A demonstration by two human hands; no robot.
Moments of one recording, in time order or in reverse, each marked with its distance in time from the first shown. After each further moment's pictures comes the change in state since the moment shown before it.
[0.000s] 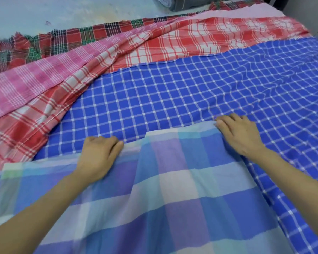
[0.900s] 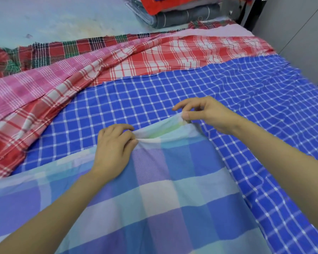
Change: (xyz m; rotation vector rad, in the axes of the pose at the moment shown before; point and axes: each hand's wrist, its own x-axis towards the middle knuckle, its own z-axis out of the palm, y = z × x) left_hand 0.049 0.059 0.001 -0.155 0.225 0.057; right_hand 0.055 -0.053 -0.085 1.031 -0.446 -0.063
